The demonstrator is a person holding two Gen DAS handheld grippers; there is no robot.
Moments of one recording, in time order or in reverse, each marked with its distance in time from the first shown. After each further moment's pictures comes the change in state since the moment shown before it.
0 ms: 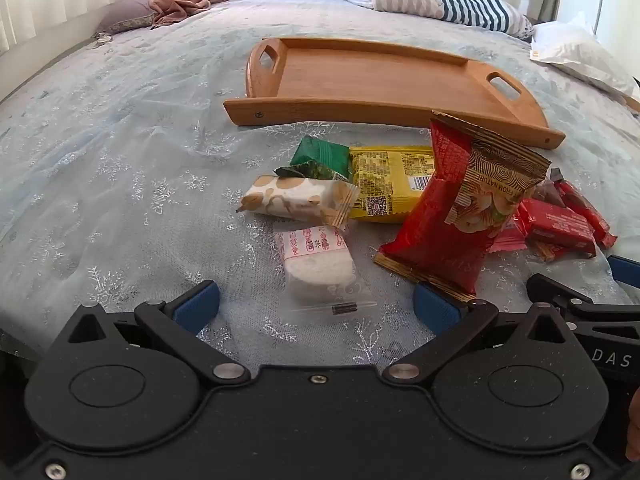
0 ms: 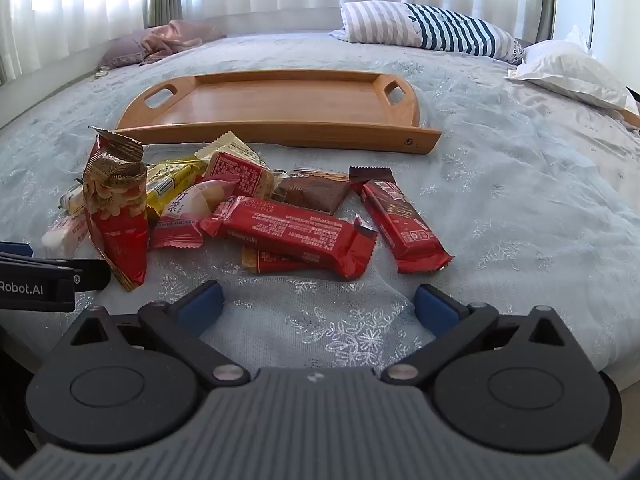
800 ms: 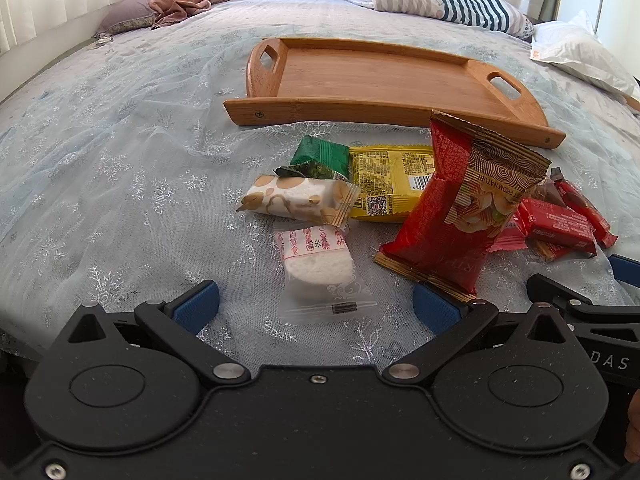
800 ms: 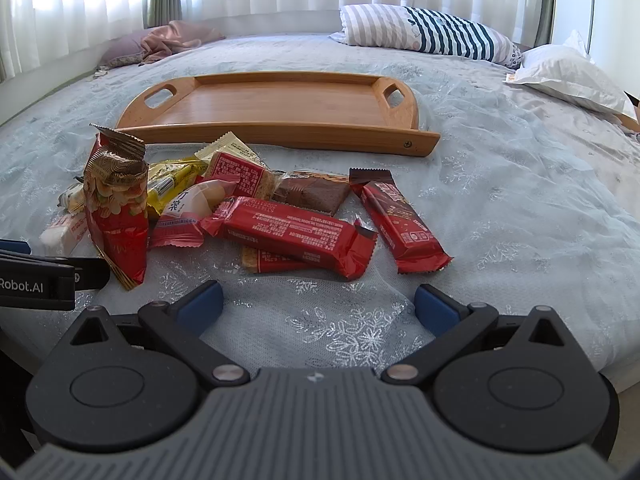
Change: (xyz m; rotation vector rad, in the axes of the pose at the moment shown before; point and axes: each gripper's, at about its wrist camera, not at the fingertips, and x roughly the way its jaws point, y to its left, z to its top) left arm 0.000 0.000 0.000 -0.005 0.002 -0.004; right arm -0.002 0.001 -0.001 -0.002 0.004 -0.003
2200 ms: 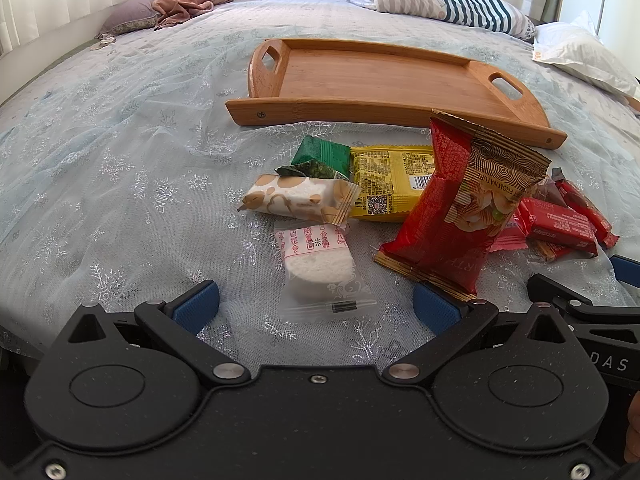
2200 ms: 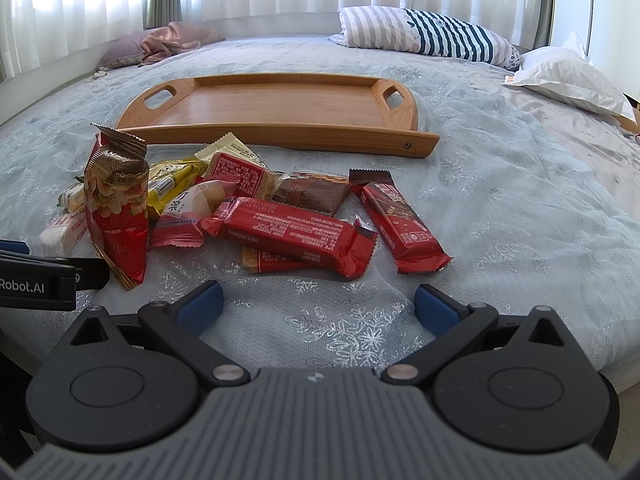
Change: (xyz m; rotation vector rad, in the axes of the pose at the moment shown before) left arm 0.000 0.000 0.000 0.002 -0.003 0.004; right arm 0.001 0.002 -0.001 -0.004 -0.007 -0.005
